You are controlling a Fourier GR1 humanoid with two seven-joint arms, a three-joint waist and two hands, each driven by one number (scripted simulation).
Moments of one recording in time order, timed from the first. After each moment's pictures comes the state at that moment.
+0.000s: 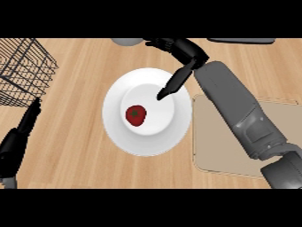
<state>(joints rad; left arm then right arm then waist) 0.05 0.28 0.10 -1.52 -0.21 -0.02 -0.12 -1.20 -0.10 0.17 -0.29 -0.03 0.41 -0.57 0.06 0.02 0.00</state>
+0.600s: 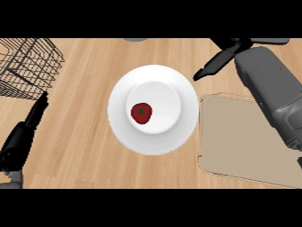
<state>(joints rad) 0.00 0.27 0.08 -1.52 -0.22 -0.03 -0.12 -1.23 -0.29 0.11 -0.21 -0.05 0.51 -0.65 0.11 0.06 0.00</state>
